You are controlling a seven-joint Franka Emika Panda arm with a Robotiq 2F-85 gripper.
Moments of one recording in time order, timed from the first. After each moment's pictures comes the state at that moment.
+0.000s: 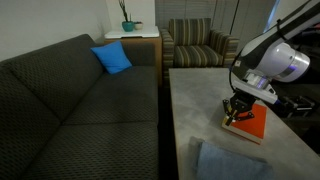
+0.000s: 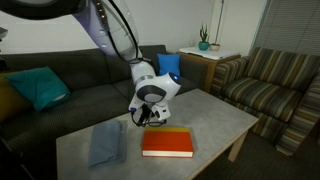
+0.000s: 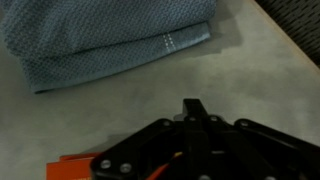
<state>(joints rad) -0.05 1.48 0.14 -1.12 0.46 2.32 0.46</state>
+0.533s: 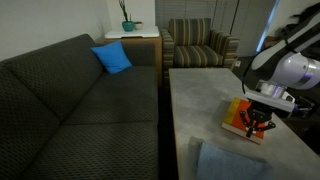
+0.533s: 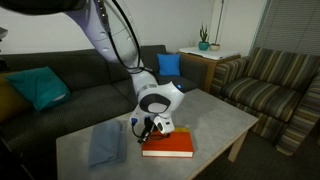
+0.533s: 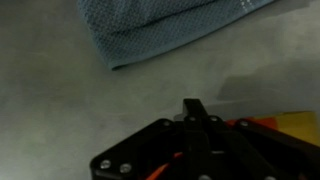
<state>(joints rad) -0.04 1.48 0.02 -1.17 0.44 2.29 0.56</state>
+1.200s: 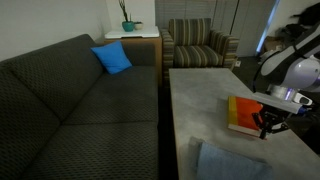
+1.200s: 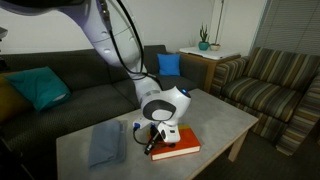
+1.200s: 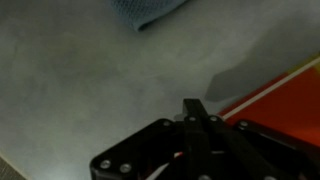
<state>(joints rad) -0.04 1.48 -0.06 -1.22 0.44 2.35 0.75</state>
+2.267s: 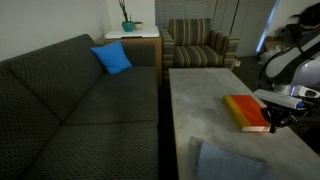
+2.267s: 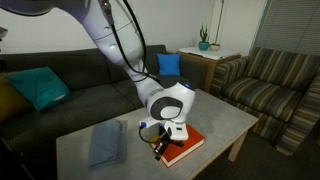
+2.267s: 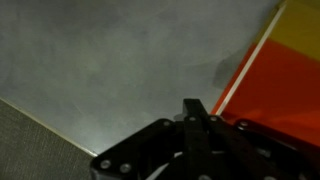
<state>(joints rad) -0.03 1.47 -0.13 -1.20 0.31 2.38 0.99</state>
